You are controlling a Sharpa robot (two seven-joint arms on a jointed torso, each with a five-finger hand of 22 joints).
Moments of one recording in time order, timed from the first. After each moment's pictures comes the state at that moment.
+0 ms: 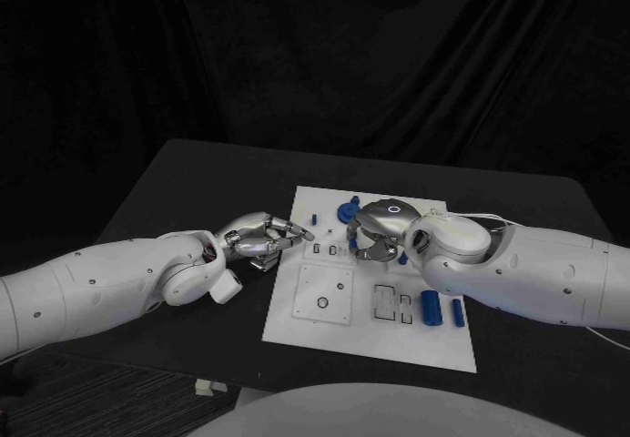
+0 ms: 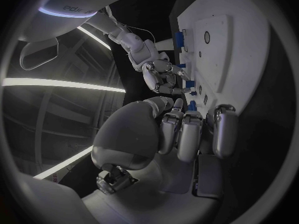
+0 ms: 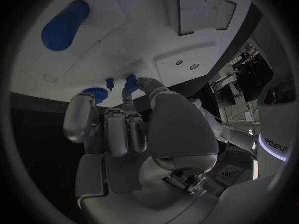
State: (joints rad) left arm 1.11 -0.85 -0.22 1.40 -0.48 0.07 0.41; left_hand 1.27 0.07 0.42 0.09 0.53 0.67 0.16 0.16 0.15 1.46 0.08 1.57 1.31 1.46 0.04 1.57 1.31 0.05 1.36 0.15 1.52 1.31; right arm 1.20 -0.66 -0.24 1.49 -1.70 -0.29 -0.19; right_hand 1.28 -0.07 0.26 0.06 0.62 0.98 0.10 0.17 0.35 1.47 0.01 1.57 1.31 1.46 -0.06 1.48 1.31 0.07 1.45 0.05 1.17 1.31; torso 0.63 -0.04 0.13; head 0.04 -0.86
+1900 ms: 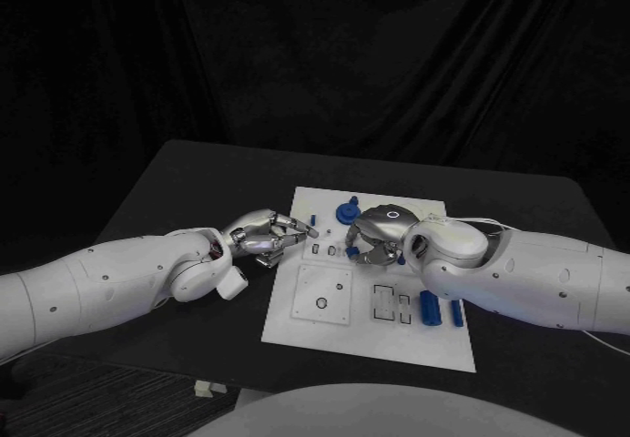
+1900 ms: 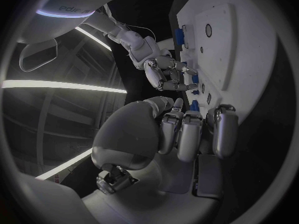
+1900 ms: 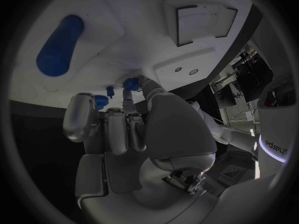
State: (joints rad) left arm 1.11 -0.80 -0.22 1.35 -0.48 0.07 0.43; left_hand 1.27 0.07 0.42 0.08 0.54 0.68 0.16 0.16 0.15 1.46 0.08 1.57 1.31 1.46 0.04 1.57 1.31 0.05 1.36 0.15 1.52 1.31; right arm 1.19 -0.66 -0.24 1.48 -1.70 -0.28 -0.19; right_hand 1.30 -0.08 0.18 0.05 0.31 0.94 0.11 0.08 0.28 1.46 0.03 1.57 1.31 1.47 -0.05 1.47 1.31 0.07 1.45 0.06 1.16 1.31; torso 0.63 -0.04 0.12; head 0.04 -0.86
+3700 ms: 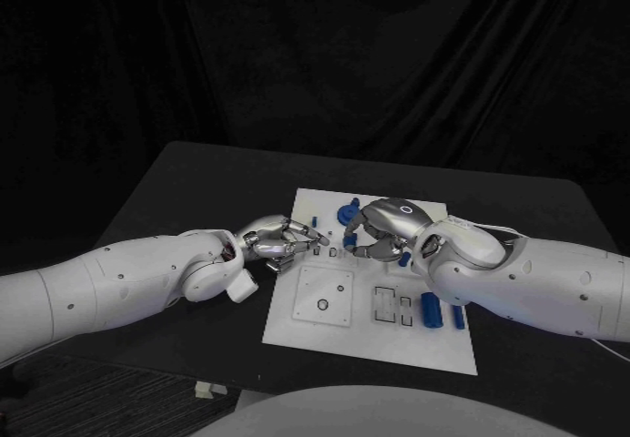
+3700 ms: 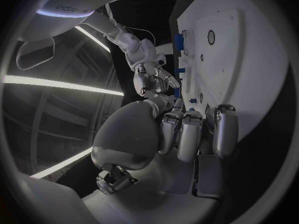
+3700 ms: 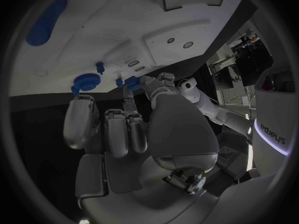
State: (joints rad) left arm 1.11 -0.76 -0.22 1.34 -0.48 0.10 0.37; left_hand 1.27 0.07 0.43 0.08 0.54 0.67 0.16 0.15 0.15 1.47 0.08 1.57 1.31 1.47 0.04 1.57 1.31 0.05 1.35 0.16 1.52 1.31; right arm 1.18 -0.70 -0.24 1.53 -1.58 -0.48 -0.11; right_hand 1.27 -0.07 0.22 0.07 0.50 1.06 0.09 0.13 0.29 1.47 -0.01 1.57 1.31 1.47 -0.07 1.49 1.31 0.07 1.46 0.04 1.23 1.31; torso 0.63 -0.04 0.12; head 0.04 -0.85
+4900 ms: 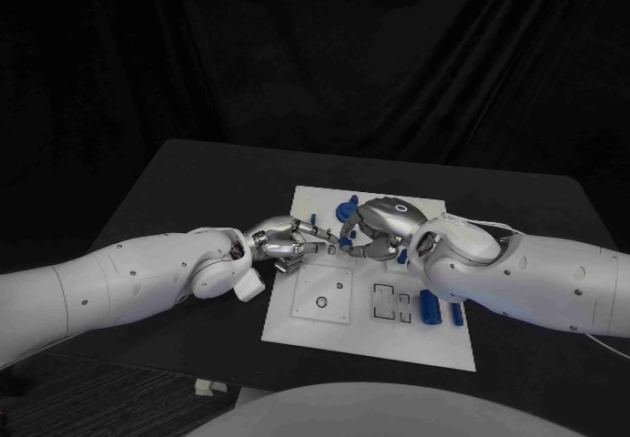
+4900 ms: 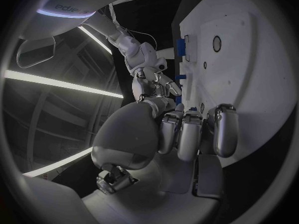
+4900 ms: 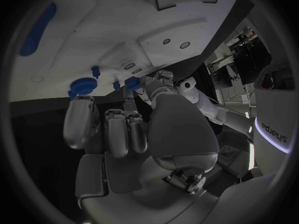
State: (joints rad) left arm 1.10 -0.72 -0.22 1.32 -0.48 0.14 0.36; left_hand 1.26 0.08 0.45 0.07 0.54 0.58 0.17 0.10 0.12 1.47 0.11 1.57 1.31 1.47 0.06 1.57 1.31 0.05 1.34 0.17 1.52 1.31; right arm 1.18 -0.69 -0.24 1.53 -1.57 -0.46 -0.11; right_hand 1.27 -0.07 0.22 0.07 0.50 1.06 0.09 0.11 0.28 1.47 -0.01 1.57 1.31 1.47 -0.07 1.49 1.31 0.07 1.46 0.04 1.23 1.31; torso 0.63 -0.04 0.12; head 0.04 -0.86
